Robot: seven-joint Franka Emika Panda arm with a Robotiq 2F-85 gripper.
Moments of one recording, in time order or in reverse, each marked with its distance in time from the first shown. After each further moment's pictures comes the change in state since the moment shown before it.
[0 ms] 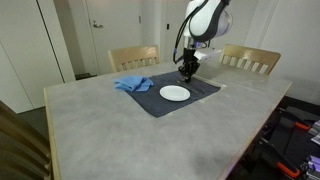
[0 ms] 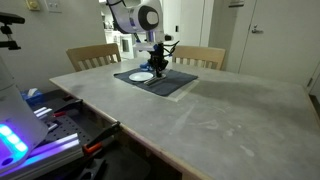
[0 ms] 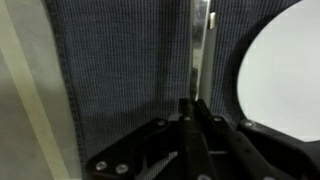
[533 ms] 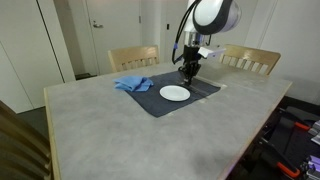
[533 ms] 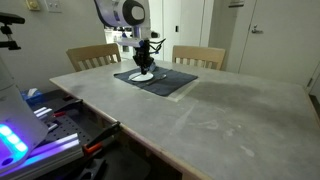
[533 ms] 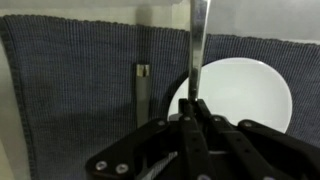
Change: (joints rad) arm -0.016 -0.123 0.114 -0.139 0.054 -0.015 -0.047
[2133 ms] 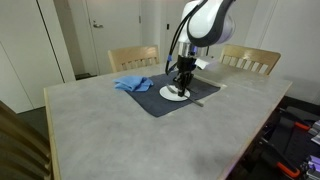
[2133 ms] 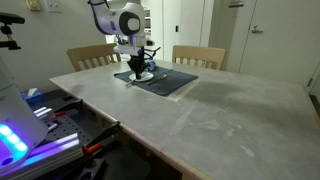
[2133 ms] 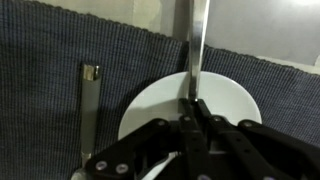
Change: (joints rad) arm -0.027 0.094 0.092 0.019 0.032 0.081 -0.116
